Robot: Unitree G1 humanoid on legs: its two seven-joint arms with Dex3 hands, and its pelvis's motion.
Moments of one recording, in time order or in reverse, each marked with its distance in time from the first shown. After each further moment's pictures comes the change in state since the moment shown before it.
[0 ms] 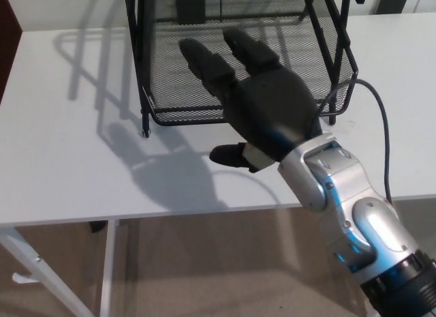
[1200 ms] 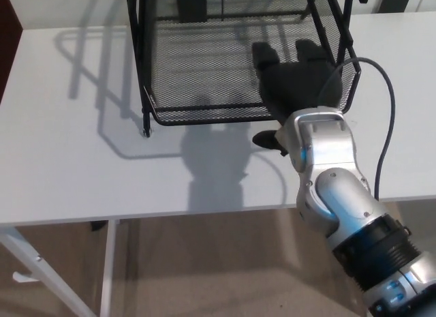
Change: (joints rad) left_arm 0.002 0.040 -0.008 -0.083 0.007 0.008 -0.029; right_arm -0.150 0.092 -0.042 0.231 -0.149 0.455 0.255
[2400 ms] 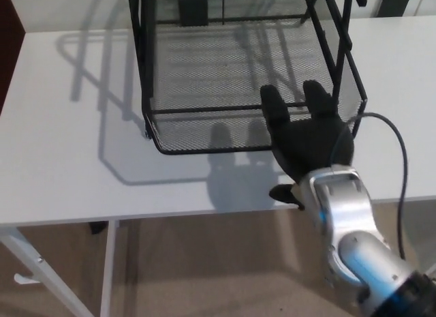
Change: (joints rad) left_arm -0.011 0.008 -0.002 -0.004 0.008 0.026 -0.020; right_arm 0.260 -0.217 0.250 -0.277 0.046 0.053 -0.020
